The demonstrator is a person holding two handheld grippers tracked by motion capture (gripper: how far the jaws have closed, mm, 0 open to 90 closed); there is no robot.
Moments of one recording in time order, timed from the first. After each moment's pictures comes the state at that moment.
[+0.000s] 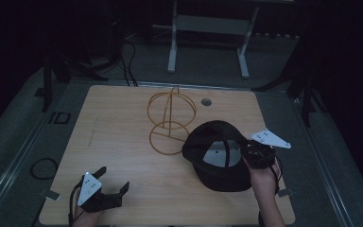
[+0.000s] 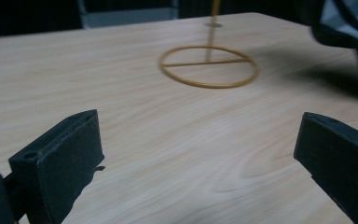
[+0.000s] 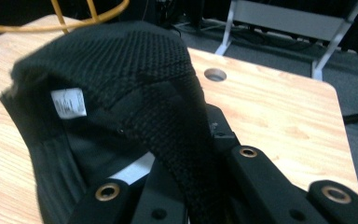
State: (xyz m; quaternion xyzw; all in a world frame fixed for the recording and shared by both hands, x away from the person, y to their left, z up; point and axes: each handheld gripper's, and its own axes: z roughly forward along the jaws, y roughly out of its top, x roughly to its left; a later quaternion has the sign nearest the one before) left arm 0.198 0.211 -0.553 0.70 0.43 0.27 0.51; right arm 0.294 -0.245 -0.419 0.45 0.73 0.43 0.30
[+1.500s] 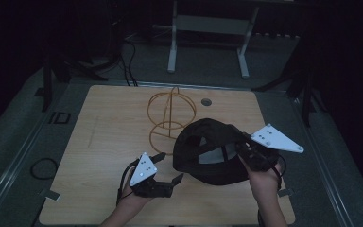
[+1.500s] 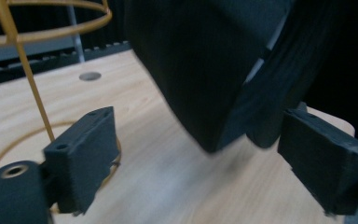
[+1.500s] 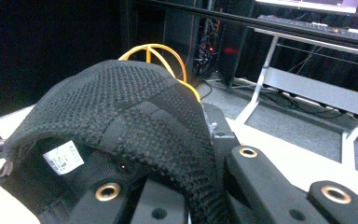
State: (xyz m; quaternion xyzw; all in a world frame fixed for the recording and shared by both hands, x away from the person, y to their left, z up) left arm 0.230 0.082 -0.471 0.74 0.30 0.19 0.57; right arm 0.253 -0.213 -0.349 0.34 0.72 0.51 0.32
